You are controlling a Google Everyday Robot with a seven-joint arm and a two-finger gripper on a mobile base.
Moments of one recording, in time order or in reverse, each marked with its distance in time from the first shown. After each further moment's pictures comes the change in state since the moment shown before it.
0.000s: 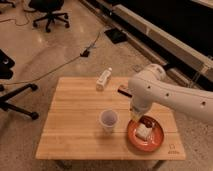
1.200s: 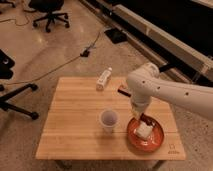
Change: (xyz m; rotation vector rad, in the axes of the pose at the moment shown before) arm -0.009 -0.032 0.051 -0.045 0.136 0.052
